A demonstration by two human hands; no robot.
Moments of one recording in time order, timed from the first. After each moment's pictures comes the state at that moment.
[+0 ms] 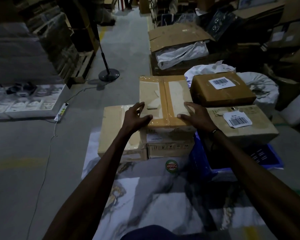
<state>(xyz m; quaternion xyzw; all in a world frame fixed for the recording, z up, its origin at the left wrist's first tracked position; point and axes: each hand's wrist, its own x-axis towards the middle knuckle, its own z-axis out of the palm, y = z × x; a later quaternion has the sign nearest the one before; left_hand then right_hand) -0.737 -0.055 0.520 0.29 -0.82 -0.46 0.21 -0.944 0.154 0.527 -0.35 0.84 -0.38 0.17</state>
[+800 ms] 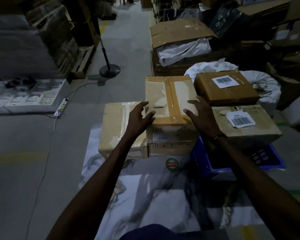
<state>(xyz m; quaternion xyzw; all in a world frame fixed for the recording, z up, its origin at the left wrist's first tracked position) -0.738 -0.037 0.505 0.28 -0.80 -0.46 0.27 -0.934 0.162 0.529 -0.40 0.85 -0.34 0.05</state>
